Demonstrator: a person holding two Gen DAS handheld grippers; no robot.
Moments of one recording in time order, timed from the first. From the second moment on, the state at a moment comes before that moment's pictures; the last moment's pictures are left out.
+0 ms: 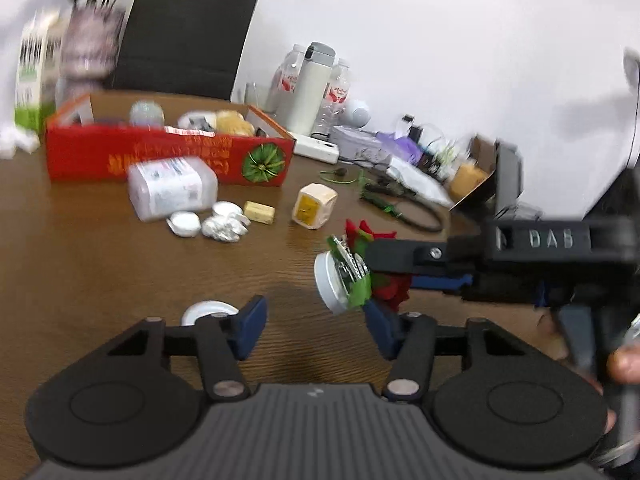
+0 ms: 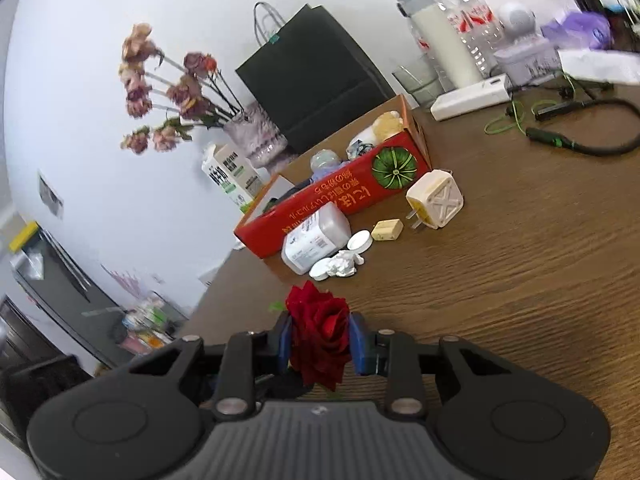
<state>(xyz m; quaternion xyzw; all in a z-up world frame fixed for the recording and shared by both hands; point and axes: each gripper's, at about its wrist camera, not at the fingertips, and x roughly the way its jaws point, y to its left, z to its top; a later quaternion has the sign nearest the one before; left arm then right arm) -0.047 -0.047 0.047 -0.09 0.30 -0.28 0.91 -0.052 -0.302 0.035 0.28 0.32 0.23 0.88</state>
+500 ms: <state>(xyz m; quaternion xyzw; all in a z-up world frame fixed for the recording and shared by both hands) -0.010 -0.027 0.026 -0.25 0.36 -0.31 0.84 -0.050 -0.305 0.025 0.29 0.33 0.24 0.87</state>
